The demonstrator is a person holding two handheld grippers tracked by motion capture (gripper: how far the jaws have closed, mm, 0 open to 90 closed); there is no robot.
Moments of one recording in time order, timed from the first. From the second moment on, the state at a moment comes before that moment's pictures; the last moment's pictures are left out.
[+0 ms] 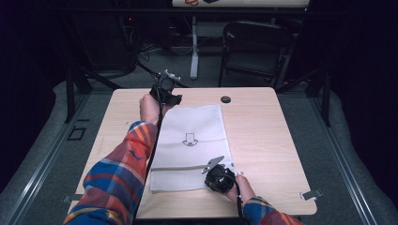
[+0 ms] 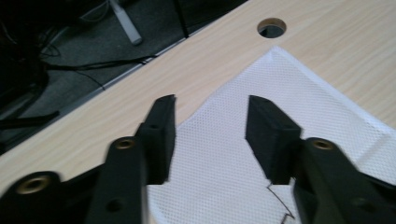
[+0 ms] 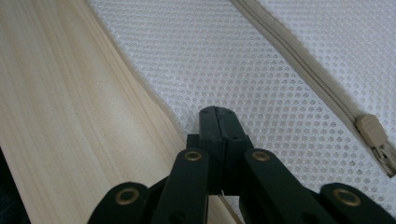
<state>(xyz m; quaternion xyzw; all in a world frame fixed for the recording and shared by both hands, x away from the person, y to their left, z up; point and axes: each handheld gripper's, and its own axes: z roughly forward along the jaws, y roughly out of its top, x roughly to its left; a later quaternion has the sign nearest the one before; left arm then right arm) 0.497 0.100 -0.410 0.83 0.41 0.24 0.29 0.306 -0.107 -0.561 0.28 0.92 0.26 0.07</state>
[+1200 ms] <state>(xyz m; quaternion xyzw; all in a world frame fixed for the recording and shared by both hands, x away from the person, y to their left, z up) 0.375 0.131 -0.502 0.87 0.34 0.09 0.34 0.324 -0.123 -0.557 0.30 0.92 0.23 0.08</state>
